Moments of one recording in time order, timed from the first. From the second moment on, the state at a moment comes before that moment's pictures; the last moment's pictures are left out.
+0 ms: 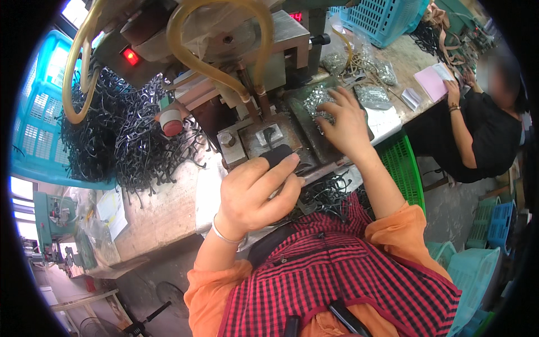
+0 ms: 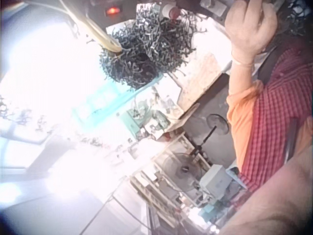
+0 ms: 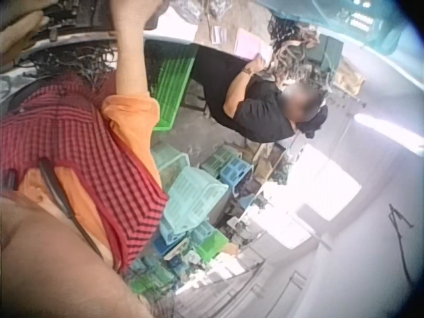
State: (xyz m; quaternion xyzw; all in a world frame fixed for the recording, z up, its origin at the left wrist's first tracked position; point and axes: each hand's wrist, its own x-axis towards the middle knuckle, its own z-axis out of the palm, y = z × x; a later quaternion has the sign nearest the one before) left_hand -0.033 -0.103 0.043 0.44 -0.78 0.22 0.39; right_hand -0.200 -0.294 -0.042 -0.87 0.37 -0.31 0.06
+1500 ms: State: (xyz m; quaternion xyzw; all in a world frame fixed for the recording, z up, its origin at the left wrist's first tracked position) left_hand 0.113 -0.072 -0.076 0.59 -0.20 -0.03 0.78; right_hand -0.157 -0.252 0.013 -0.71 0.21 -0.44 0.51
